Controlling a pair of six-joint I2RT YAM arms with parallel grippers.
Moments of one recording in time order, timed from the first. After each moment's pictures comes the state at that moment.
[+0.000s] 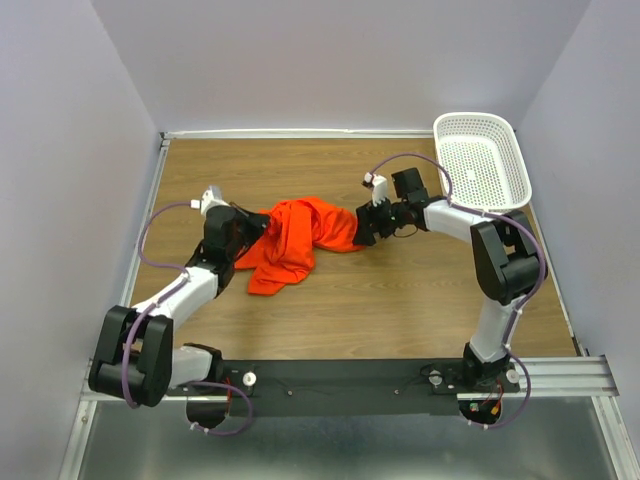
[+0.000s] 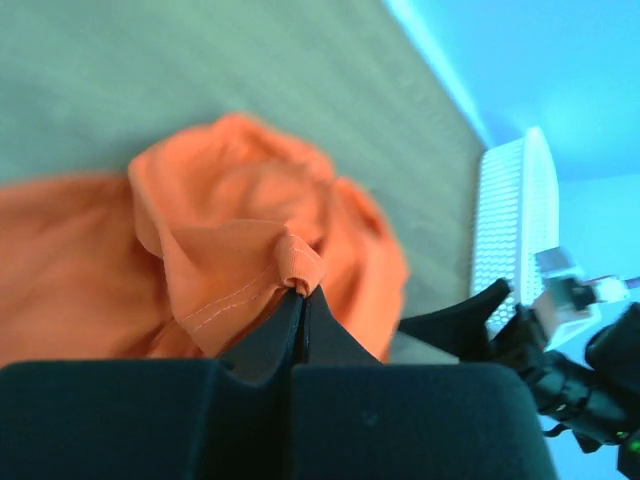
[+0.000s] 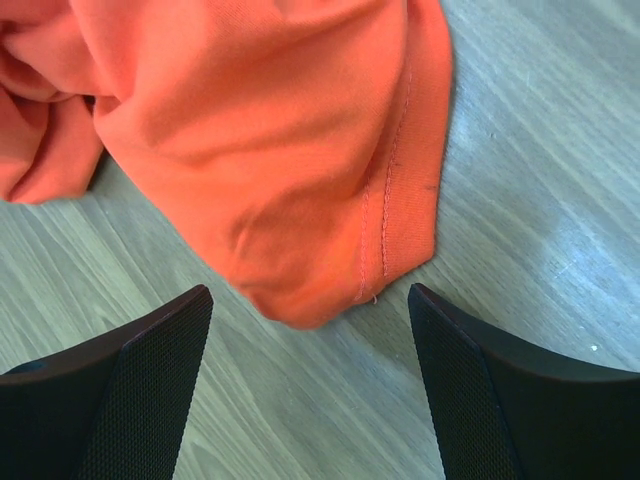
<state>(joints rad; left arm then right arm) -0.24 1.25 0.51 0.35 -0.01 -1.02 0.37 1.89 1.16 -0.18 -0.57 -0.12</state>
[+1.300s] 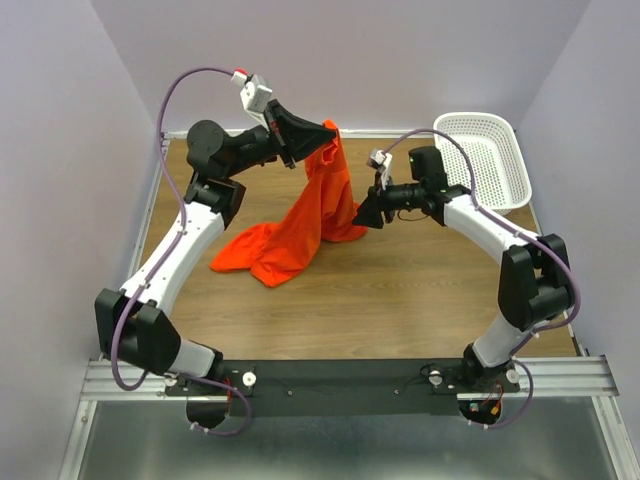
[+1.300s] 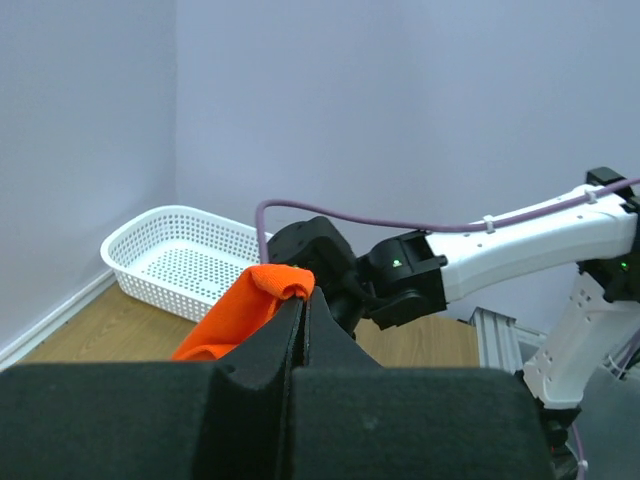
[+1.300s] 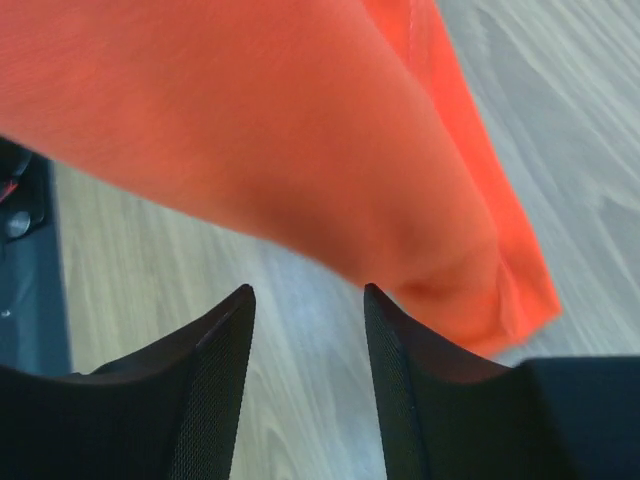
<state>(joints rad) -0.36 1.43 1.34 0.55 0.83 -0.57 0.34 1.68 1.20 -0.20 -0.88 -0.25</state>
